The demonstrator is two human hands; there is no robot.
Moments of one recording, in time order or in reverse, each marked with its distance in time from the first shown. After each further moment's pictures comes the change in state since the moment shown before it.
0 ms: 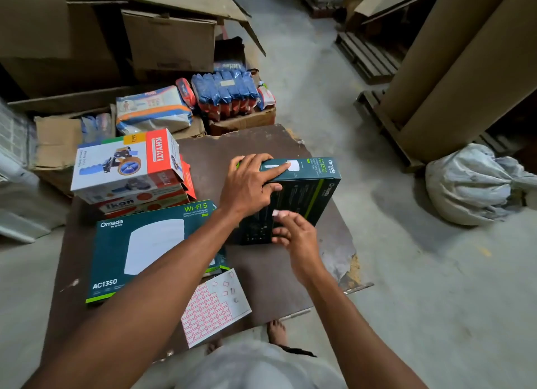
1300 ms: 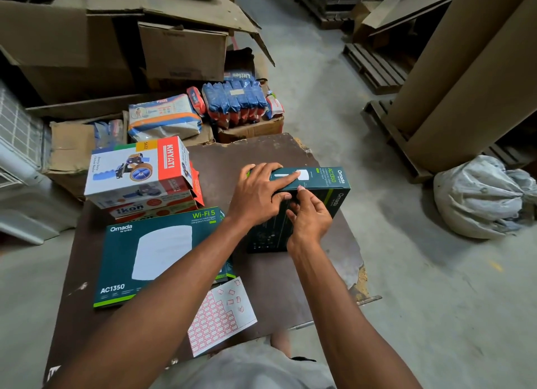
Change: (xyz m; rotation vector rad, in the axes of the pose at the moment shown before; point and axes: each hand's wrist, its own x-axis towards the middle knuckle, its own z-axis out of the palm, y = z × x) left_hand 0.000 -0.005 0.006 0.004 -0.016 0.018; right_hand 0.035 -0.040 0.052 0.299 0.493 -0.049
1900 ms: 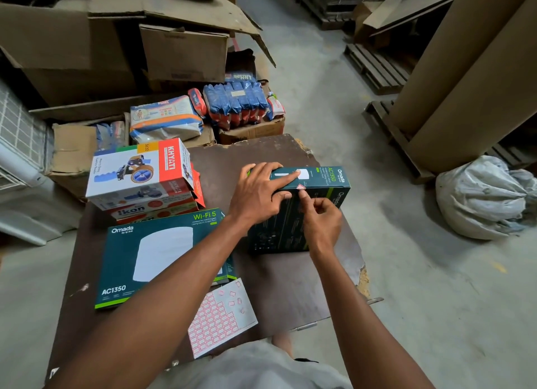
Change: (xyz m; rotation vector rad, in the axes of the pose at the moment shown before) left_hand 0.004 -0.005 0.003 0.019 0.013 0.017; right_hand 0.022 -0.010 -0.033 -0.750 -0.030 -0.357
